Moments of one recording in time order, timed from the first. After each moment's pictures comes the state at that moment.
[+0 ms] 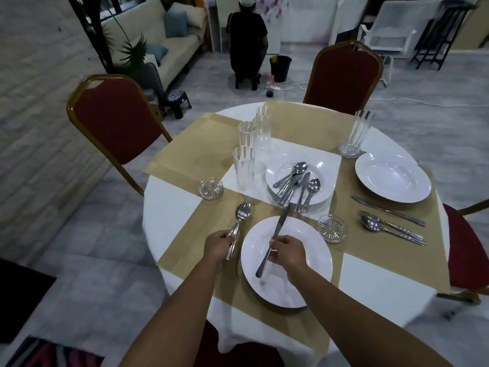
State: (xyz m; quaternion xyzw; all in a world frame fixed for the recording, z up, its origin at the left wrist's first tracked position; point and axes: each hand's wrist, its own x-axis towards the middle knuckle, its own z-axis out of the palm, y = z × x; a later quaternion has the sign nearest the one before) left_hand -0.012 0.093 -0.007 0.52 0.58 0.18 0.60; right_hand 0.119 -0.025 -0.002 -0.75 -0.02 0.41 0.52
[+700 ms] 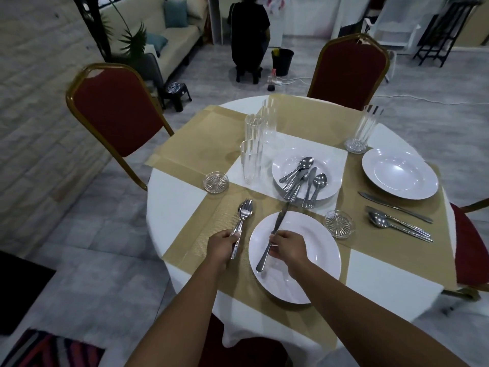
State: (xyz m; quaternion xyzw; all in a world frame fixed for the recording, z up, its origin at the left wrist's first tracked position) left_hand -0.027 0.093 -0.017 0.47 0.58 0.18 0.64; right_hand 0.106 -0.012 -0.003 -0.75 -0.03 0.41 0.51
